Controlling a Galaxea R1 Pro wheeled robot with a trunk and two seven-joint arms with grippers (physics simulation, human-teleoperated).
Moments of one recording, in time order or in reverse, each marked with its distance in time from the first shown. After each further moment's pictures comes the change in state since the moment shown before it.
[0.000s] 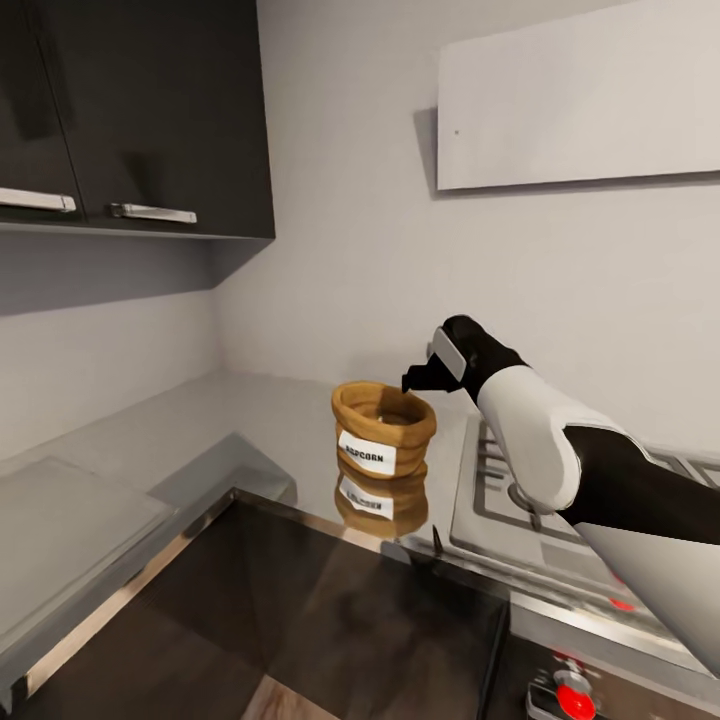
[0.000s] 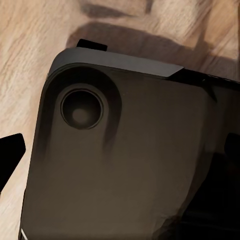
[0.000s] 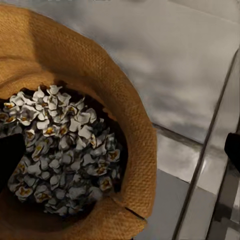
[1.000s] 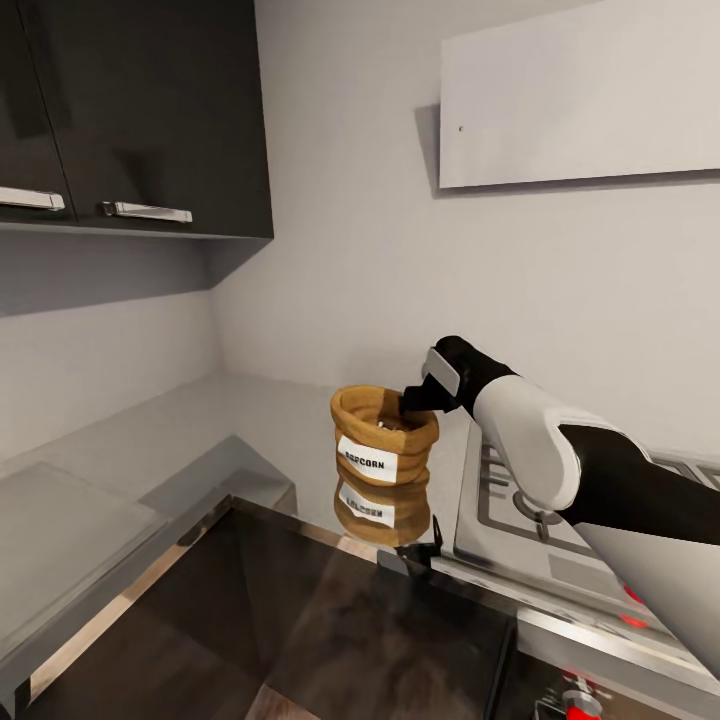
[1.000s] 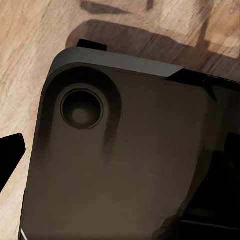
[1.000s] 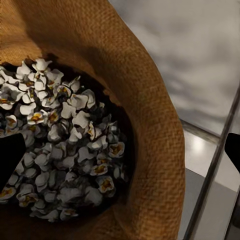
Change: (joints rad) left arm 0.000 0.000 0.000 0.000 0.001 0.000 0.000; right arm 0.000 0.000 0.001 0.137 0.001 -0.048 -0.005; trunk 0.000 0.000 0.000
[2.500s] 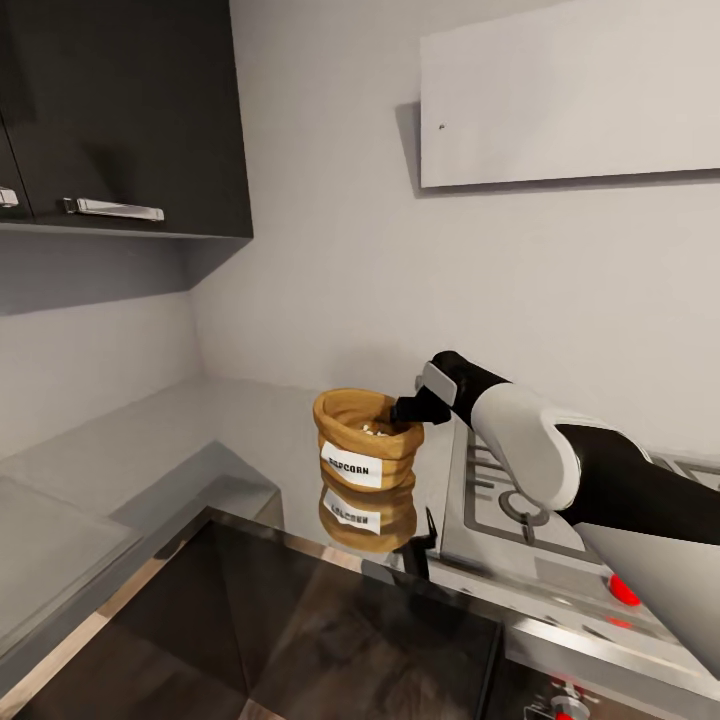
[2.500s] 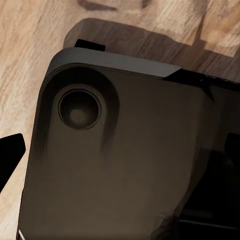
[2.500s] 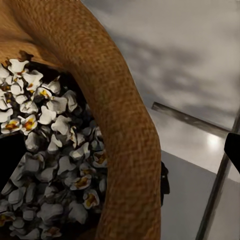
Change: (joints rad) left arm 0.000 0.000 0.000 0.000 0.000 0.000 -0.007; right arm 0.000 0.000 -0.001 0.104 -0.065 -0.106 0.016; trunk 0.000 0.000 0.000
